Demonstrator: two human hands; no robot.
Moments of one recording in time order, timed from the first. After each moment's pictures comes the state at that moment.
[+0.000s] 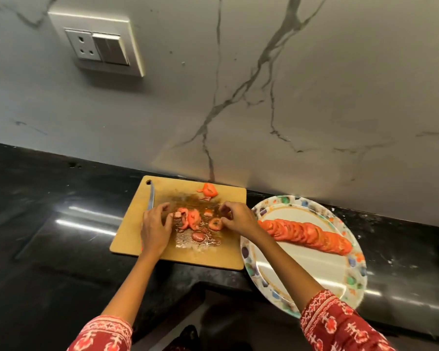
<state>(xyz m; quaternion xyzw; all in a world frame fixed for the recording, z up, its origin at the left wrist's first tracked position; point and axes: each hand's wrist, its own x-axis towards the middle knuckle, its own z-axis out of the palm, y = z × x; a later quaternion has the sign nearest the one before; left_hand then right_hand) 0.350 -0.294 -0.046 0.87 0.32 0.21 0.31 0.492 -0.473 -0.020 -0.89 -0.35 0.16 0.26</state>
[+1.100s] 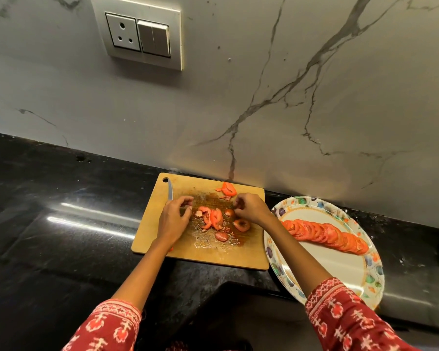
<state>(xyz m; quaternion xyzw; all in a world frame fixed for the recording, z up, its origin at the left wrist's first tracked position) 0.358 -0.248 -0.056 0.86 0.20 0.19 0.43 0.496 -0.426 -0.009 -0.92 -0.28 0.20 0.18</state>
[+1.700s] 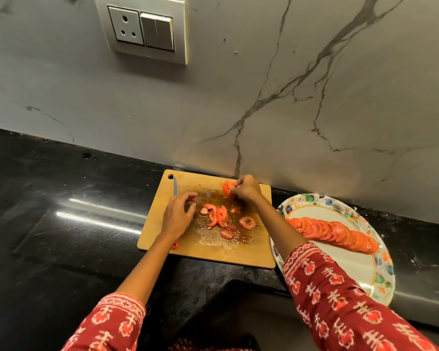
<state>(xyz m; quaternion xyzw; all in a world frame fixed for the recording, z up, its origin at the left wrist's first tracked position) 0.360 -0.241 -0.057 0.87 0.20 0.17 0.41 0.521 -0.375 -0.016 -0.92 -0.09 0.21 0.31</state>
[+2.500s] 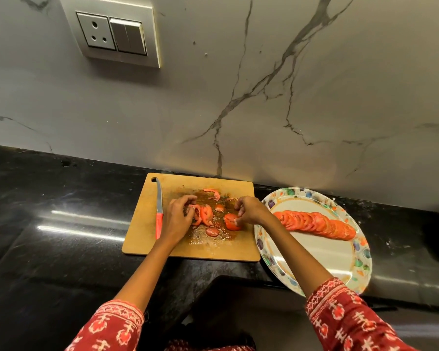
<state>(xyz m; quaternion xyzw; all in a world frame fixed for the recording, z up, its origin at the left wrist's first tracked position) 0.367 -0.275 -0.050 0.88 0.16 0.17 0.41 0.492 -0.456 -0.013 -0.92 -0.19 0.30 0.18</state>
